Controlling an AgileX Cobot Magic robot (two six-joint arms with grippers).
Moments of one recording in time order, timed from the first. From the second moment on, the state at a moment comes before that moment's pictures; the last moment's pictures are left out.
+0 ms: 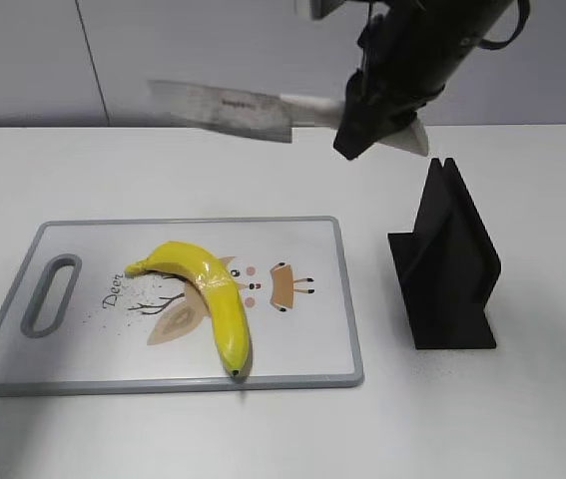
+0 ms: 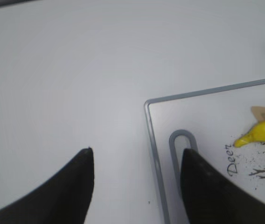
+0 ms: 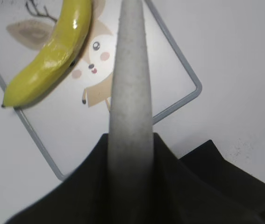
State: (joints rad) left arm -0.09 1.51 -1.39 -0.01 1.00 0.24; right arm 0.46 1.83 -1.59 0.32 1.01 -0.57
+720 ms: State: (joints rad) left arm 0.05 1.07 -1.07 0.01 1.16 0.14; right arm 0.35 1.59 -1.41 0.11 1.03 0.23
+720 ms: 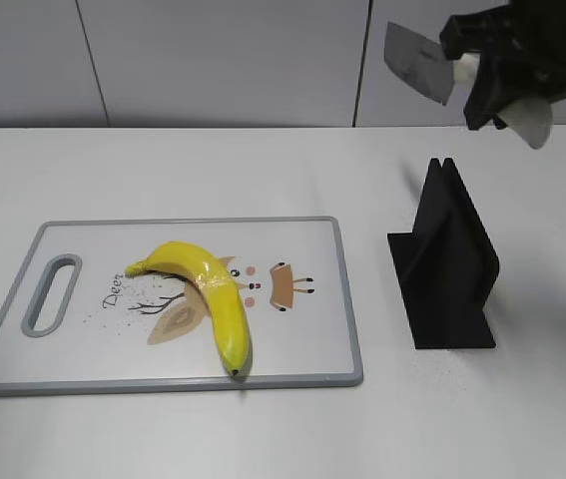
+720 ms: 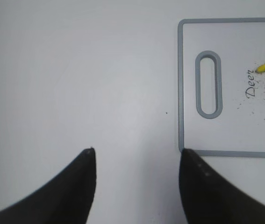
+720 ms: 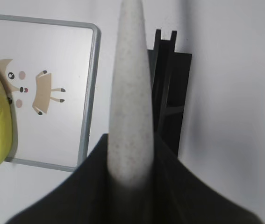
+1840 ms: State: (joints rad) left arm 0.05 0.00 -0.50 -0.01 1.07 0.14; right arm 0.34 1.50 -1.04 0.10 0.90 0.33
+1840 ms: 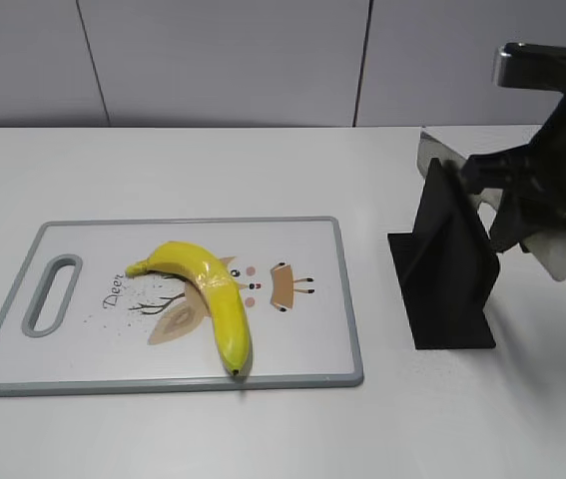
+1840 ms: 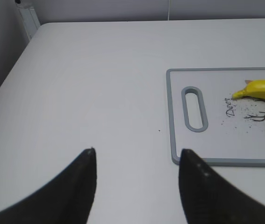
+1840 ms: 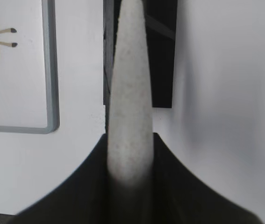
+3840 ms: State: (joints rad) left arm 0.05 0.00 -0.49 -0.06 1.08 0.14; right arm 0.34 0.11 -0.50 0.08 1.05 -0.03
